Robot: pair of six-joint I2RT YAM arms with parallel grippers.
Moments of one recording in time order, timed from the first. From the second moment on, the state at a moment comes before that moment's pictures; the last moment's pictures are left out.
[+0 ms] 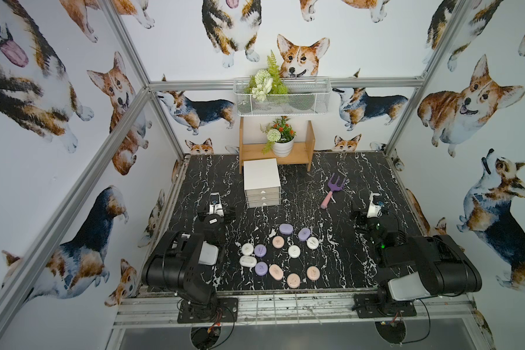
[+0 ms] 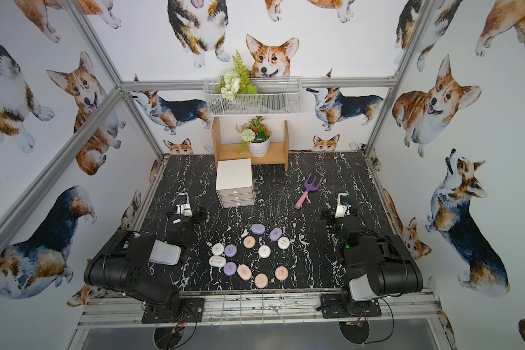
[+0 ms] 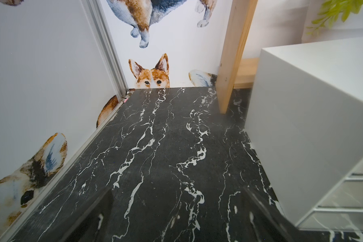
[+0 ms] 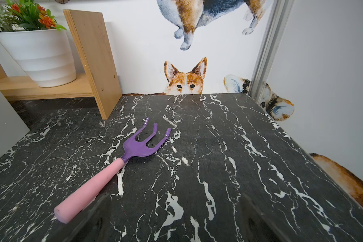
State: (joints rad) left arm -0.11 1.57 0.23 1.17 -0.31 0.05; right arm -0.01 1.45 0.14 1.17 0.05 0.02
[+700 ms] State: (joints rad) left arm -0.11 1.57 0.23 1.17 -0.31 0.05; right arm -0.01 1.45 0.14 1.17 0.05 0.02
